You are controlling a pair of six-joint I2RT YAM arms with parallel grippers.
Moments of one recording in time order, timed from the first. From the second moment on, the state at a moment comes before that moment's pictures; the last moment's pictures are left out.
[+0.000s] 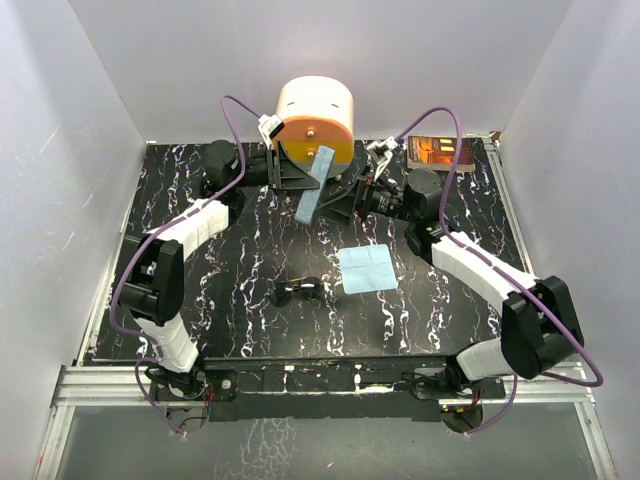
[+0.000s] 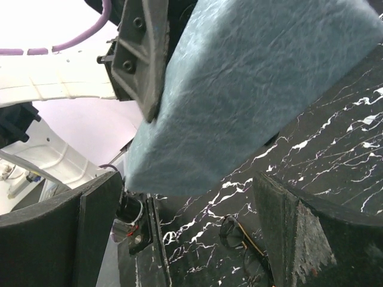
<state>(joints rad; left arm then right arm) -0.32 1.76 1.23 0.80 1.21 -1.27 0.43 1.38 0.92 0.53 -0.79 0.67</state>
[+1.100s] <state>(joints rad) -0.32 1.68 1.15 0.96 1.13 -1.39 0.46 1.54 0.95 0.94 -0.83 0.88</state>
